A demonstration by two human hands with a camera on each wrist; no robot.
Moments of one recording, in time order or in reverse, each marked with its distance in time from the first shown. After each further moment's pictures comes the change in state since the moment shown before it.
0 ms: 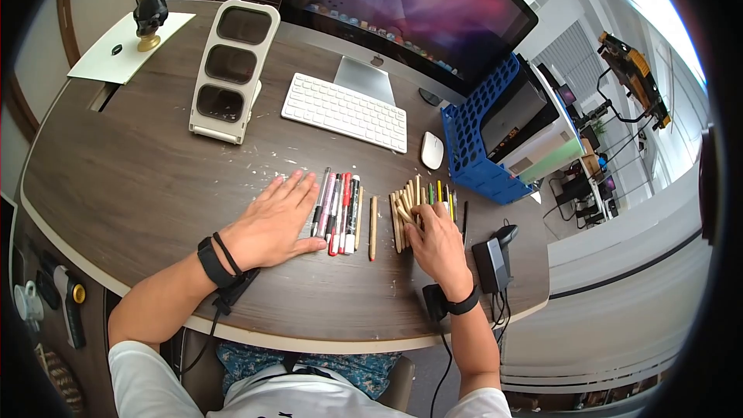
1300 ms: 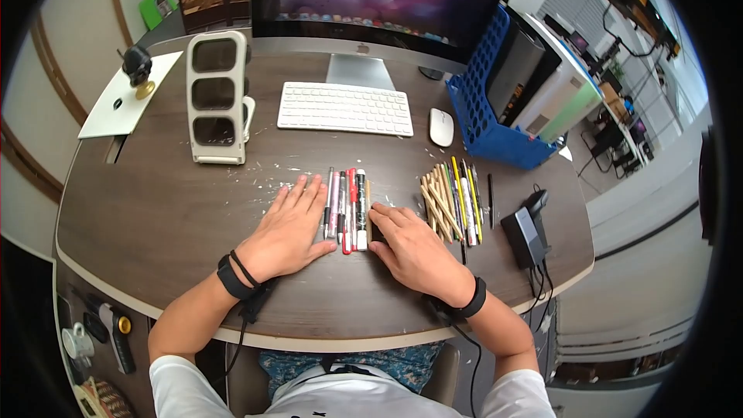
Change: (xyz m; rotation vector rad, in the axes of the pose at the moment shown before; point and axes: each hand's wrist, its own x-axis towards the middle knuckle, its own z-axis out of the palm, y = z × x) left_hand 0.008 0.012 -0.005 0.079 -0.059 -0.017; right_hand -0.007 -0.053 0.006 0.319 -0.132 -0.300
